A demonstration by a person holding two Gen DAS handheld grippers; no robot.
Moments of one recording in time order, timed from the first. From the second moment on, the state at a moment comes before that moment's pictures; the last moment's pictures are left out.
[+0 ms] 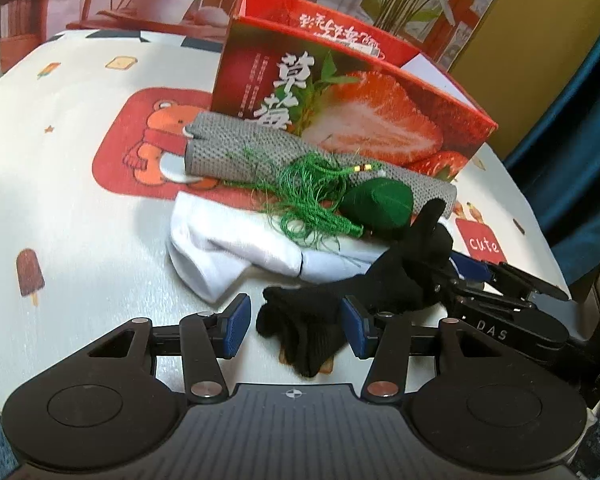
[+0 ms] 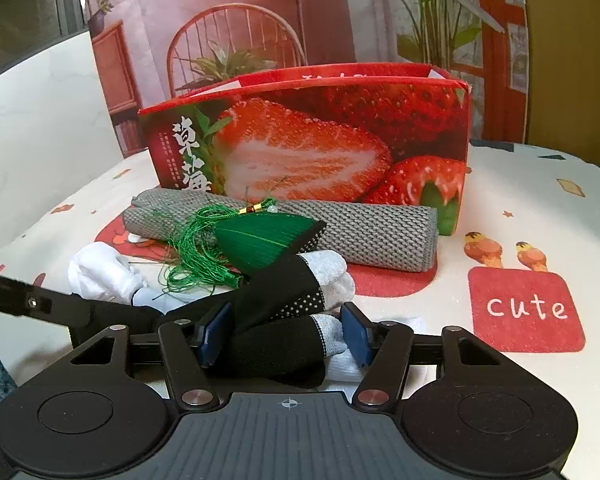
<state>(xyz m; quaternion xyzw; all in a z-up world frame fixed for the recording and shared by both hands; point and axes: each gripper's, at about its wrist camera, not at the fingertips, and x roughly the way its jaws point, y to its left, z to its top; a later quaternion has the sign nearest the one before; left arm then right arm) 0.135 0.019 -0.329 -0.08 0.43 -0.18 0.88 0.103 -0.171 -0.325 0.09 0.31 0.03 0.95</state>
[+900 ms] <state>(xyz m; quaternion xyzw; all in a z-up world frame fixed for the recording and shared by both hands) 0.140 0.002 -0.350 -0.05 0.44 -0.18 0.88 0.096 -0.192 -0.326 0.15 0.25 0.04 0.95</state>
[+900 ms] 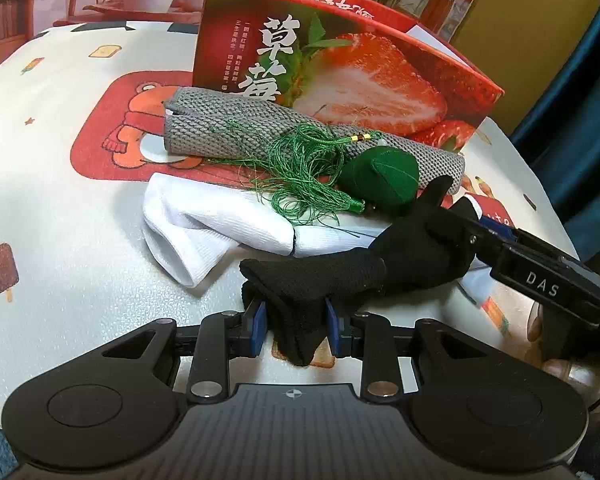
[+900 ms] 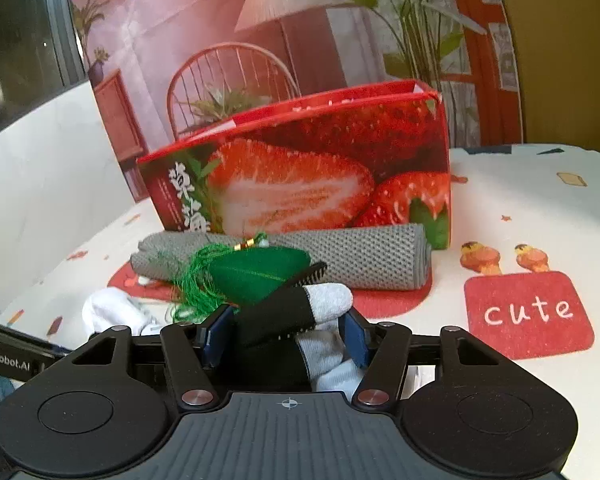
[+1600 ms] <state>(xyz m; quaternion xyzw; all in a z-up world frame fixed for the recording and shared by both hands) 0.139 0.003 -0.349 -0.04 0.43 -0.18 0.88 0.099 -0.188 -0.330 0.17 0.26 0.10 0.94</state>
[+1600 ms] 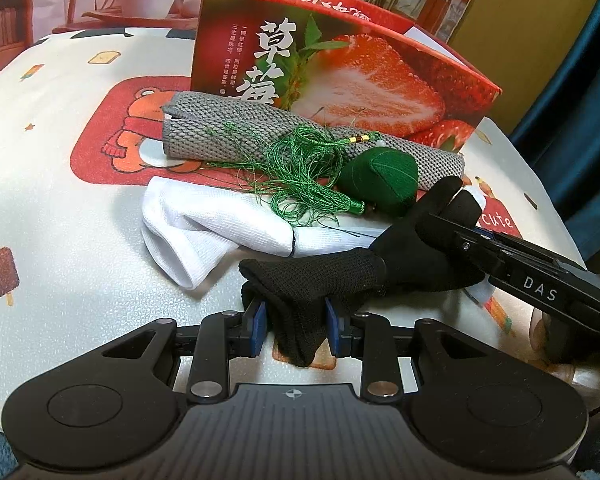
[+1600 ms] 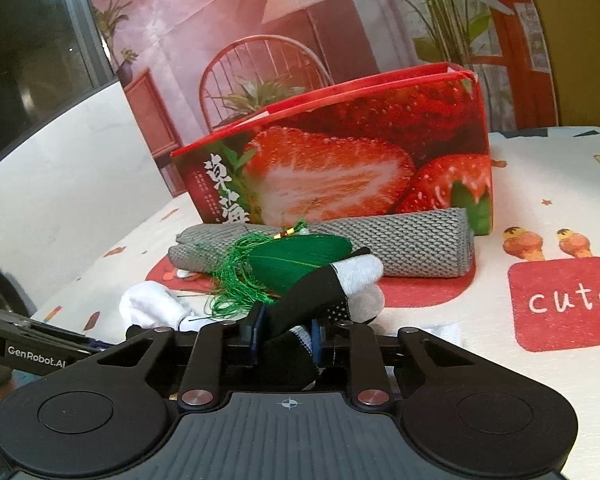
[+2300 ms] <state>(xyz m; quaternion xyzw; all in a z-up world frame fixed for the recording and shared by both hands) 0.137 0.001 -0.275 -0.04 0.33 -0.24 0.91 0.086 -0.208 -0.265 0.19 0.17 0.10 0.96</state>
